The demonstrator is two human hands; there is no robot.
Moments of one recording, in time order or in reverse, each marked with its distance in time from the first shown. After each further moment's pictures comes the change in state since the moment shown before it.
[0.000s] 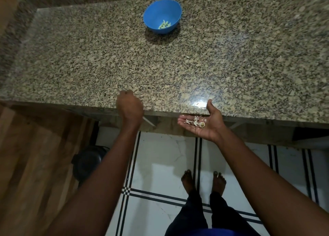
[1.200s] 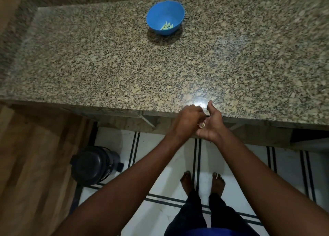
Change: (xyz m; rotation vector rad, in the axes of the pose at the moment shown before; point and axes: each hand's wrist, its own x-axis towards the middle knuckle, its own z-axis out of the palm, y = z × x) left_hand -0.085 0.099 0.039 -0.272 -0.300 0.917; right_hand 0.011 0.004 0.004 0.037 0.072 -0.069
